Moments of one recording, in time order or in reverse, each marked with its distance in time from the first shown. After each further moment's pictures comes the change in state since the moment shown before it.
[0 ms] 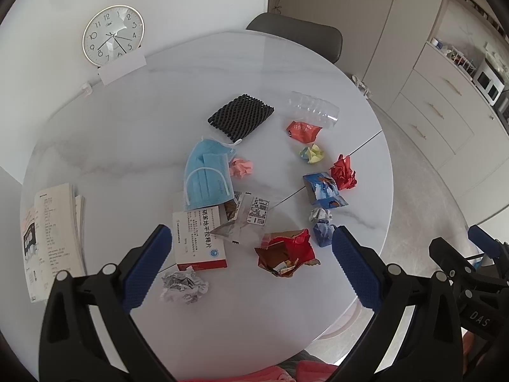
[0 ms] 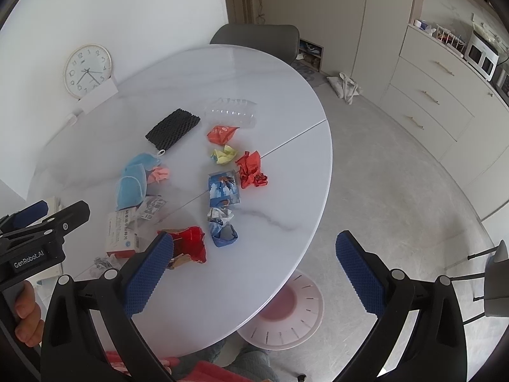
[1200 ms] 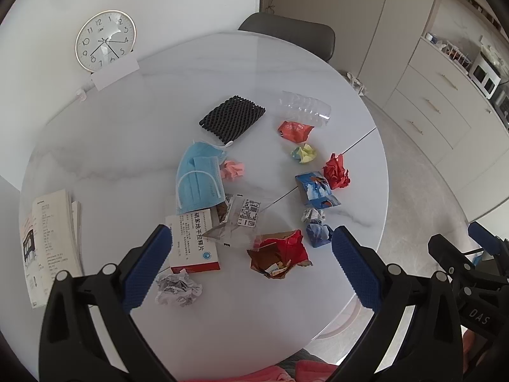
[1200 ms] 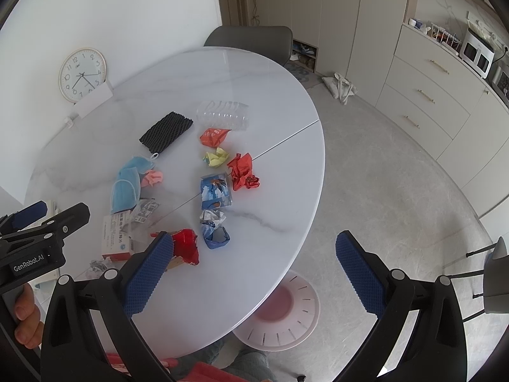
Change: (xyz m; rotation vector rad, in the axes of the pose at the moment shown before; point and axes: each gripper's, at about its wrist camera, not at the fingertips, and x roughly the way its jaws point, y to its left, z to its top) left arm 0.002 -0.014 0.001 0.028 -0.003 -0.006; right arm -0.003 -0.014 0.001 0.014 -0.008 -0.011
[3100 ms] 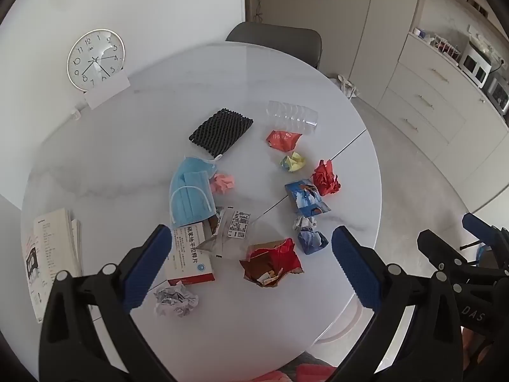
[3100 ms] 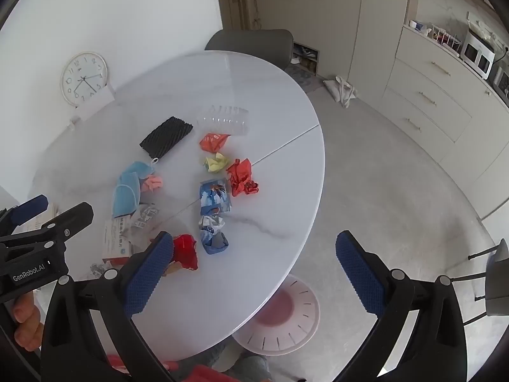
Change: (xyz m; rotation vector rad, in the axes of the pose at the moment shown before) left arm -0.007 -0.020 0.009 0.059 -0.043 0.005; right arm -0.003 -0.004 0.007 -0.005 -0.009 0.003
